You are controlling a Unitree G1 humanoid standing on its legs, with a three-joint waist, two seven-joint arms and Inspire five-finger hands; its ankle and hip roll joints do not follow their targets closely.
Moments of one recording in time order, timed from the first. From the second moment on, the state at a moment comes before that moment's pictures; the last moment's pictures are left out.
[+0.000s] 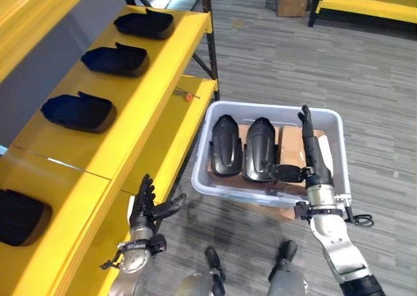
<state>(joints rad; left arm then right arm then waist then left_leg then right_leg) 0.17 0.31 -0.08 0.11 -0.38 -0.07 0.28 -0.02 -0.38 0.15 -0.14 -0.10 -0.08 -0.34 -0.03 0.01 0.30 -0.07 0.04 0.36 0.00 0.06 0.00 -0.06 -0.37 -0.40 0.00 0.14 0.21</state>
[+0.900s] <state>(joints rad) 0.06 0.41 -0.11 0.08 -0.38 -0.07 0.28 -0.11 -0.50 0.15 -0.16 -0.24 -0.04 -0.32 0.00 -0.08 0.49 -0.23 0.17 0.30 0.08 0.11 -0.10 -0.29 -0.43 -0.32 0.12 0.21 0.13</state>
